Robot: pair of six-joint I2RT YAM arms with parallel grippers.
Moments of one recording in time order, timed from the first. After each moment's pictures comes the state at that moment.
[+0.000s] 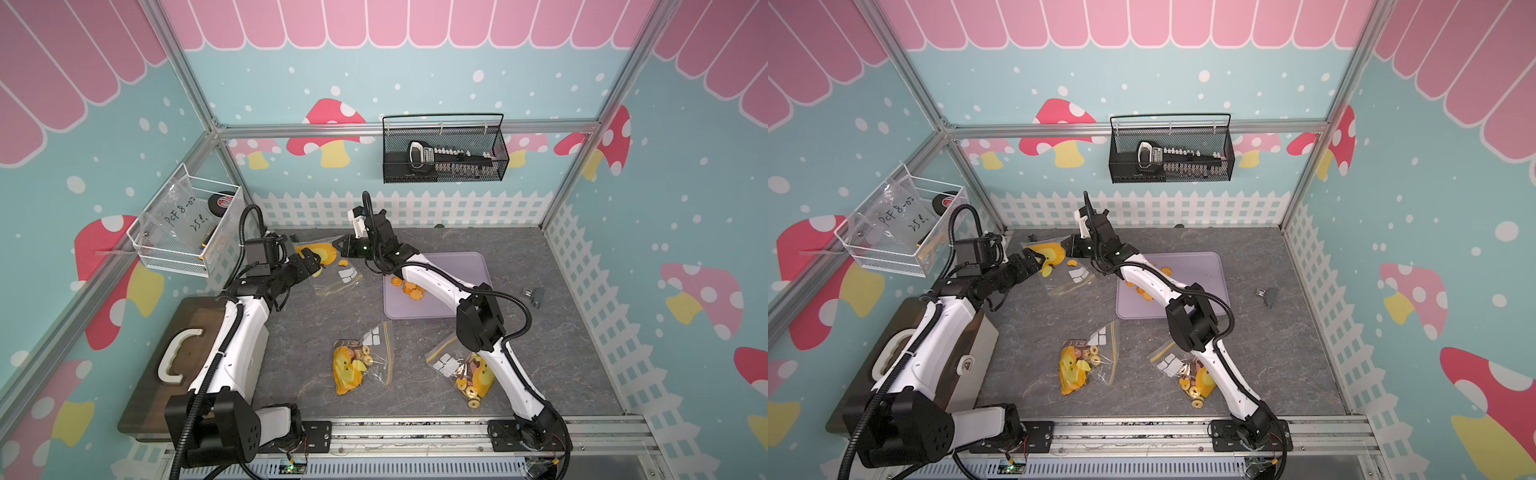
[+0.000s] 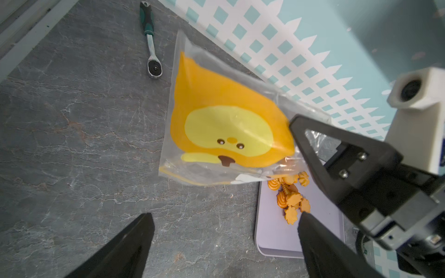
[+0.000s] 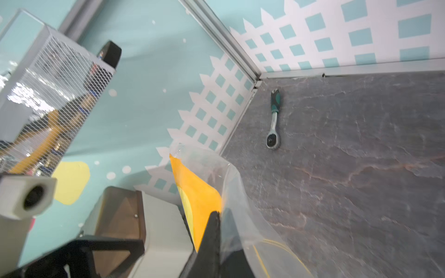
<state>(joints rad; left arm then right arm) 0.10 1.29 1.11 -0.53 0.27 -0.52 0.74 2.53 2.41 -0.12 -0.36 0.74</state>
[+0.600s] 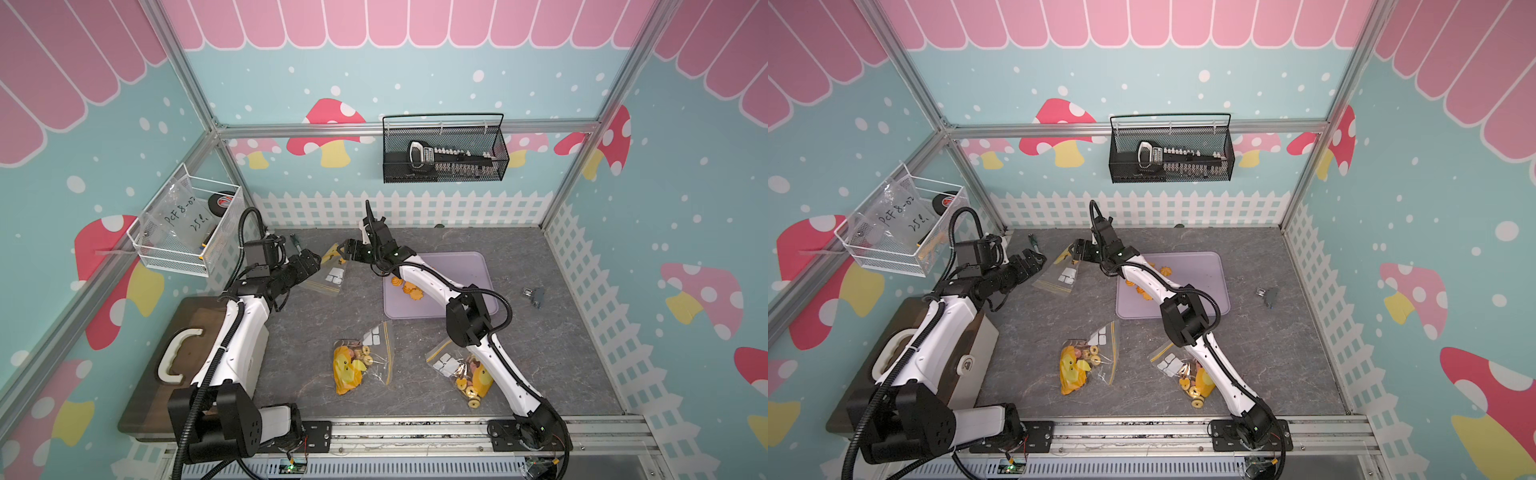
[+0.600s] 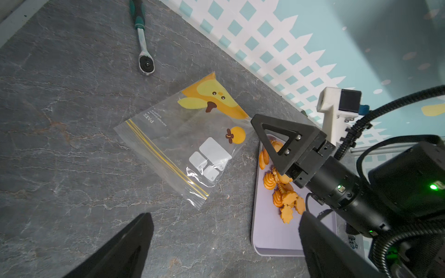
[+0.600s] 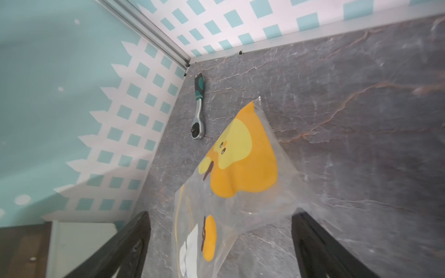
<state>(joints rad) 0.12 1.30 1.09 -0.48 0.34 -0.52 0.71 2.65 2.52 -0.37 -0.21 0.63</state>
